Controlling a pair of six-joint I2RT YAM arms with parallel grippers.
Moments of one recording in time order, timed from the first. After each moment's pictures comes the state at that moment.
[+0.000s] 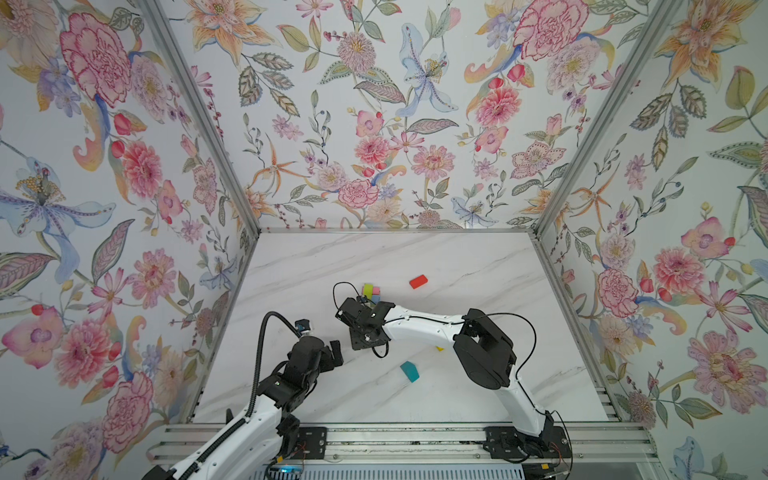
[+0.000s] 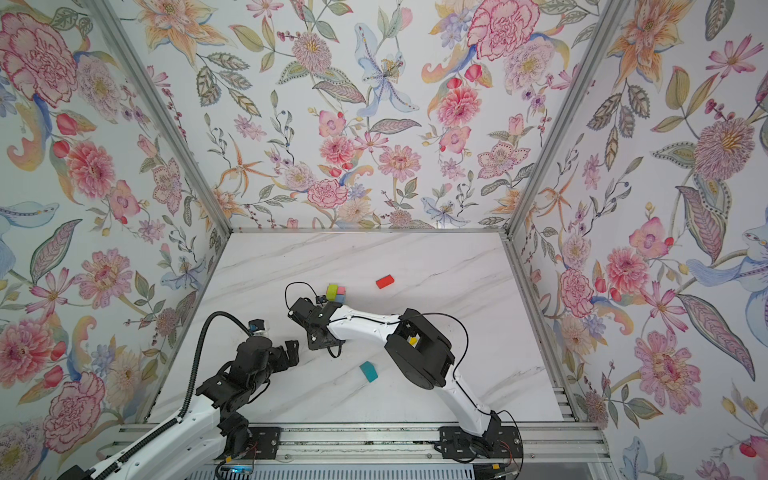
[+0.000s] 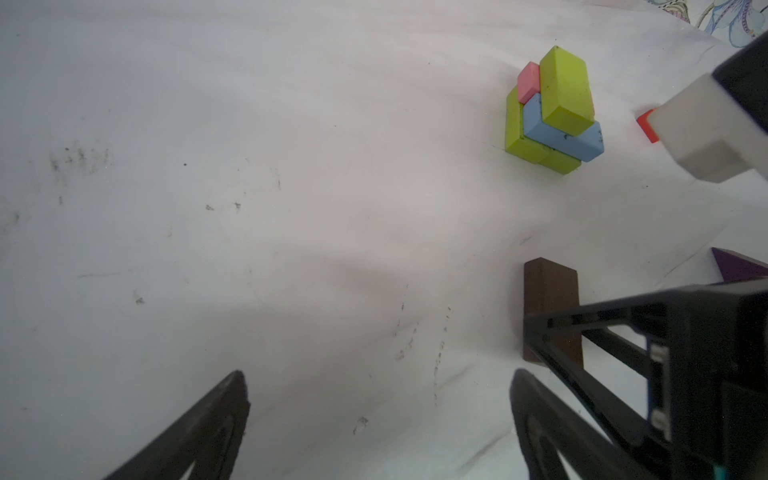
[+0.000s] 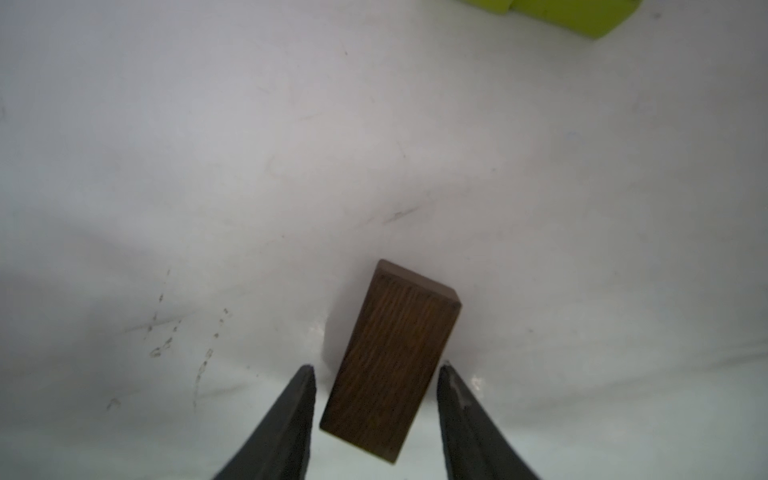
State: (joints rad) left arm -0.49 0.72 0.21 -0.23 -0.26 -0.60; right arm 1.09 2.23 1.75 -0.75 0.17 0.79
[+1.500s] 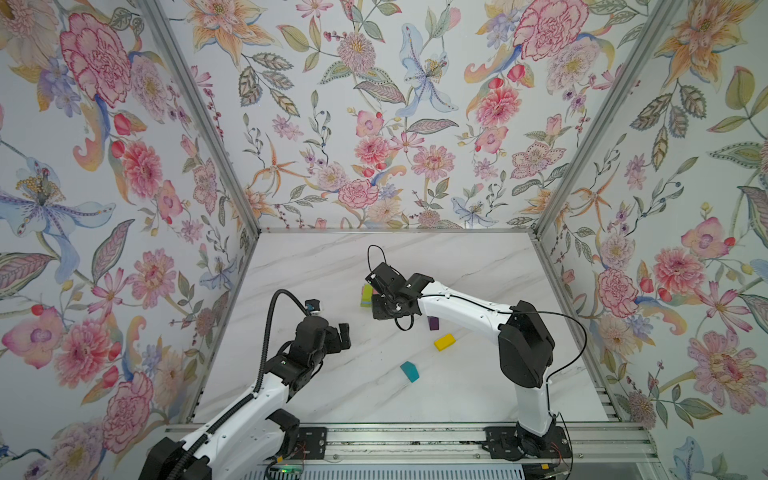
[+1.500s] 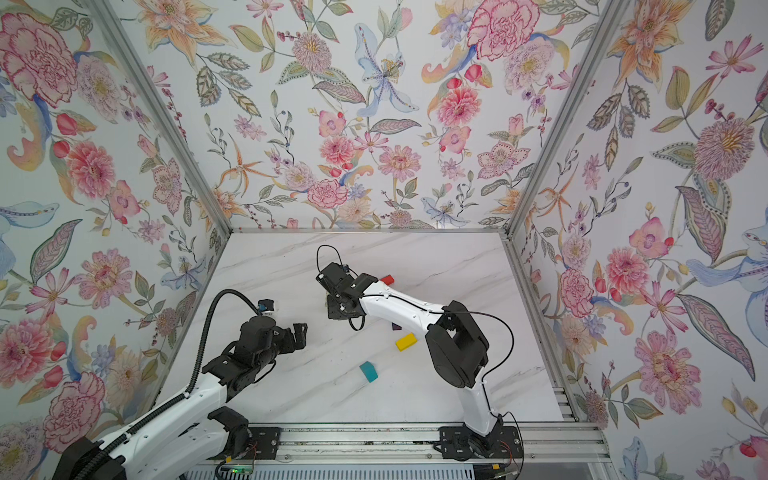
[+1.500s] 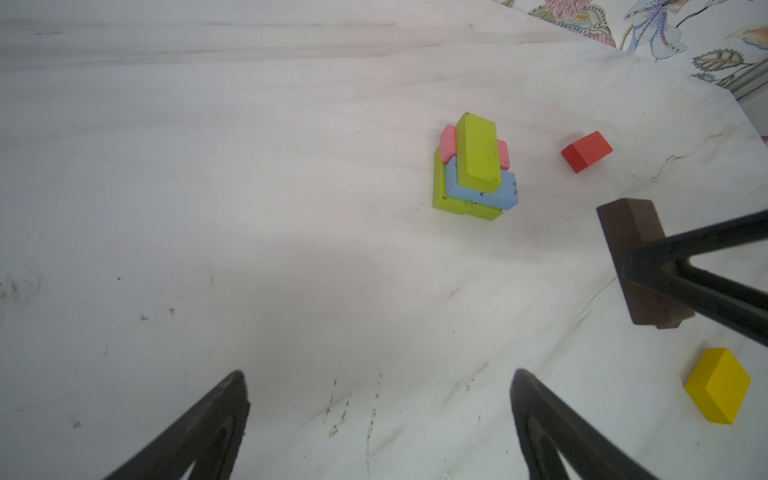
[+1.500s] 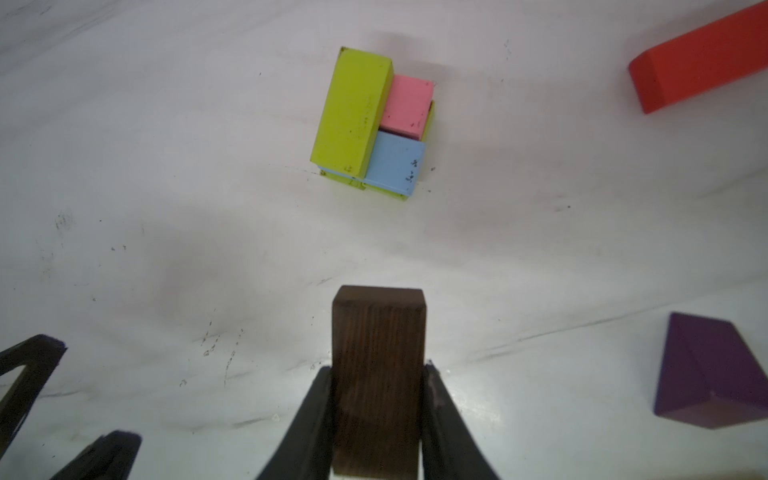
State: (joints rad) left arm -0.47 0.93 0.41 -0.15 -0.18 -0.49; right arm 0.91 2.00 1.67 -0.75 0.12 0.67
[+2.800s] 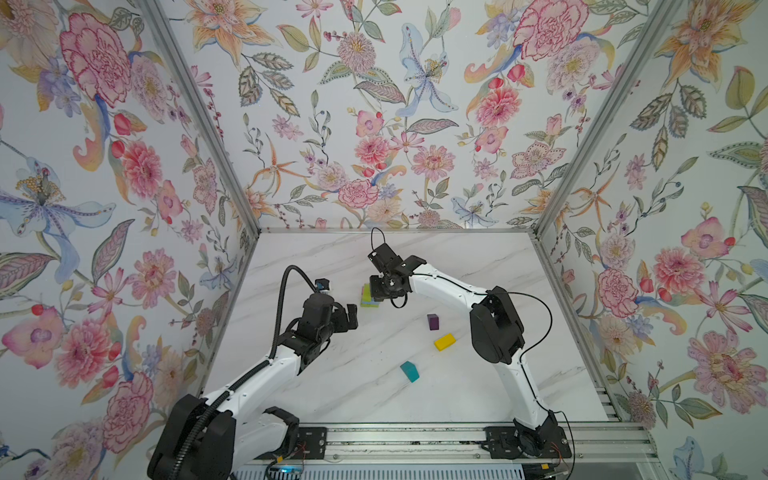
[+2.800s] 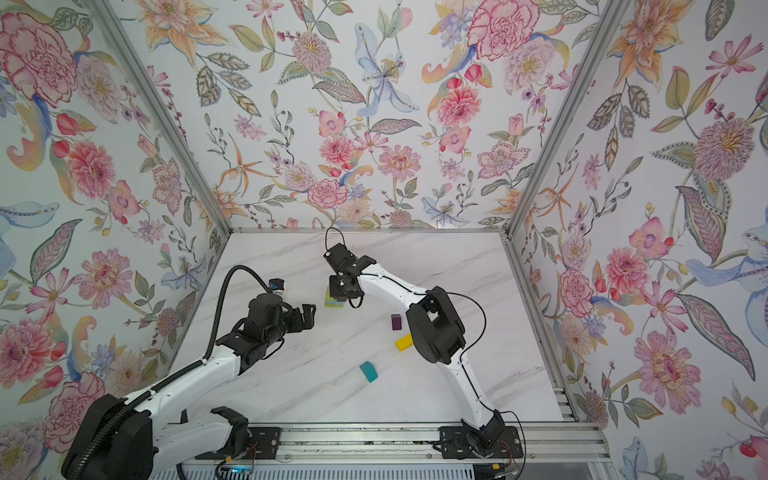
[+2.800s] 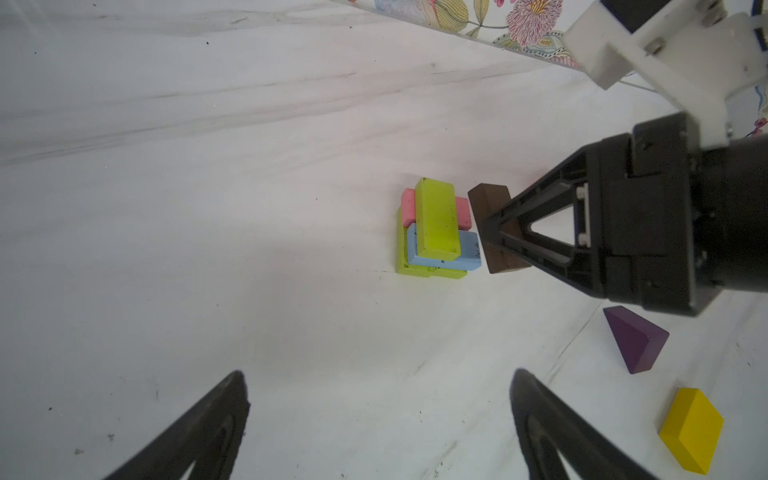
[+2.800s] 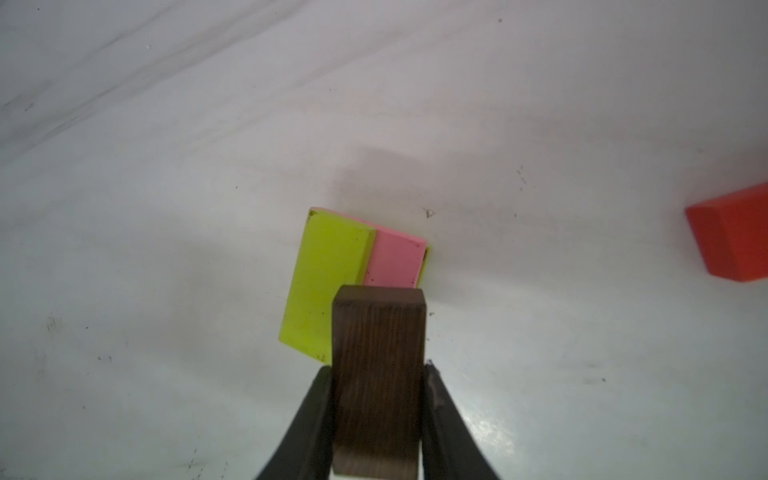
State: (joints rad) left arm -0.42 1.15 0.56 -0.04 -0.11 -0.43; right arm 0.79 2.28 1.98 -0.75 0.01 0.61
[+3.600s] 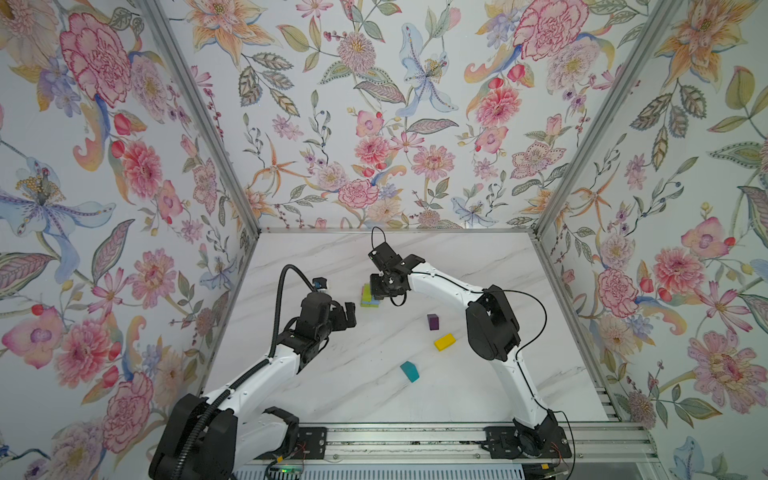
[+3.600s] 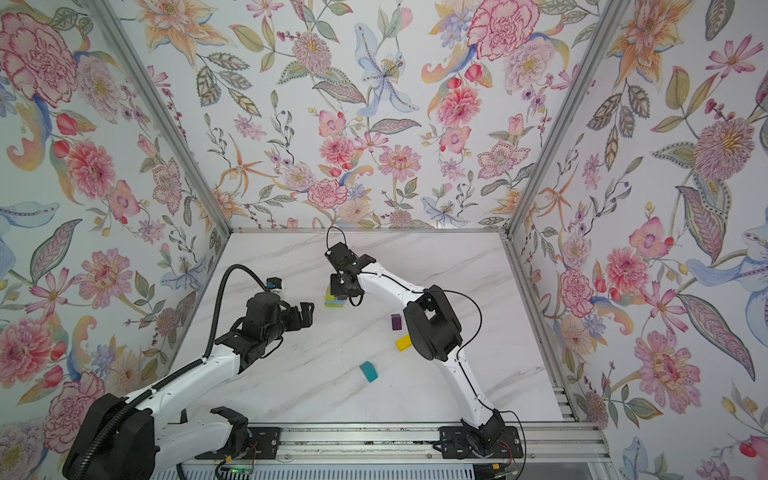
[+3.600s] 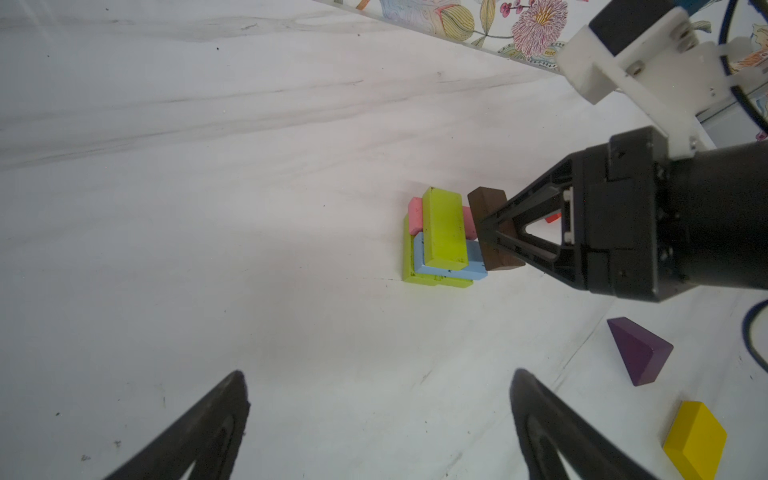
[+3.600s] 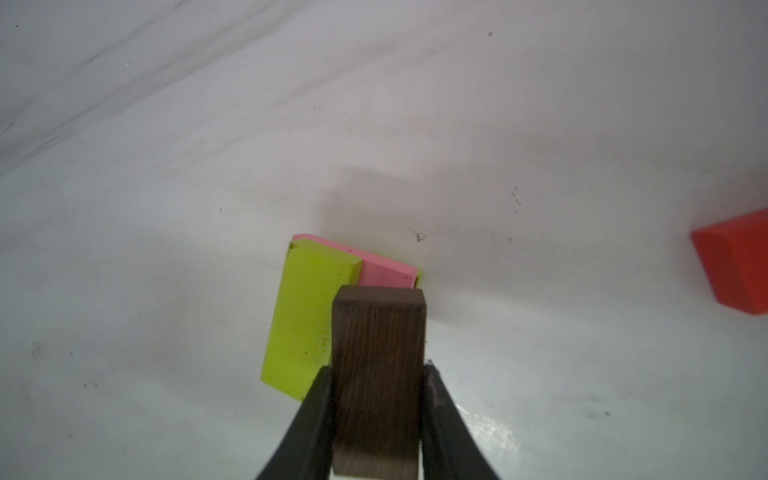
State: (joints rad) left arm -0.40 1.15 0.56 -0.03 -0.10 -0.43; right arm 0.78 2.32 2.01 -0.75 0.01 0.61
